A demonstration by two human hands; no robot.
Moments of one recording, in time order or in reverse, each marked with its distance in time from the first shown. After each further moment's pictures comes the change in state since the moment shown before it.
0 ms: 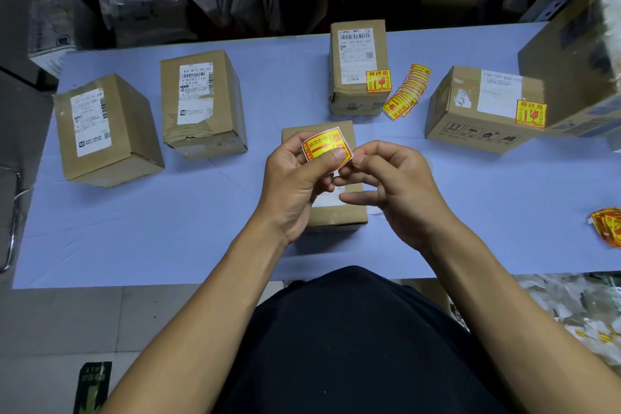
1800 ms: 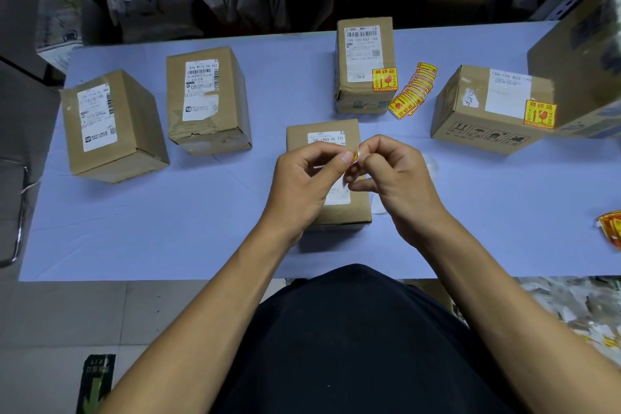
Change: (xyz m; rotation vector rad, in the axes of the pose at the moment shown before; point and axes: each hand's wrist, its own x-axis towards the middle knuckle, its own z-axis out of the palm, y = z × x) left_hand -0.004 -0.009 -0.004 0.420 -0.038 0.256; right_hand 0.011 0.011 0.002 -0.232 0.062 -0.140
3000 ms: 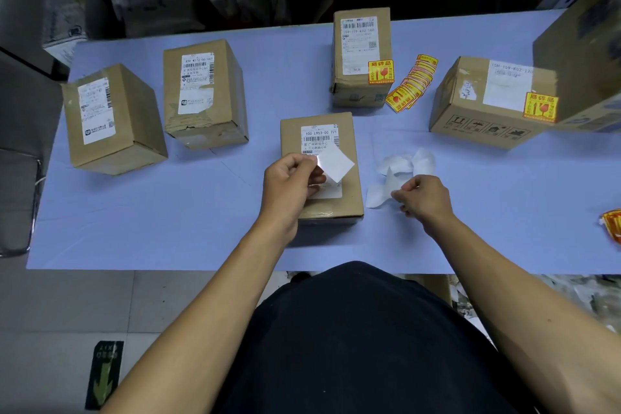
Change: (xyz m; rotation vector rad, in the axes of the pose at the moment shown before) left_hand 0.003 -0.039 0.009 -0.095 0.286 -0.432; right_hand 0.032 0.134 -0.099 -0.575 0.319 0.523
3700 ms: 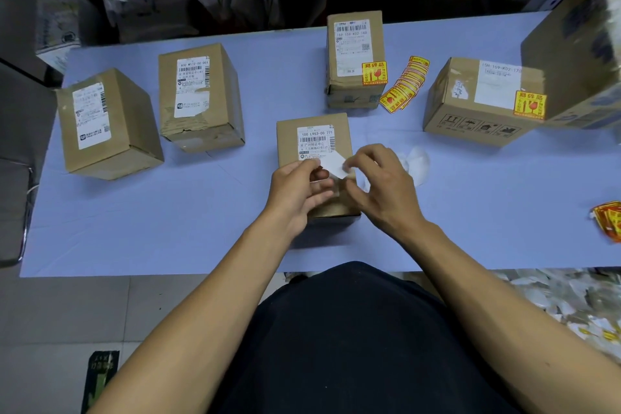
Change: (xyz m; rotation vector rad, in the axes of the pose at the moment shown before) left_hand 0.006 0.003 0.011 -0.181 -0.031 -0.268; right_hand -0.060 -0.050 0.018 -0.243 0.187 -1.038
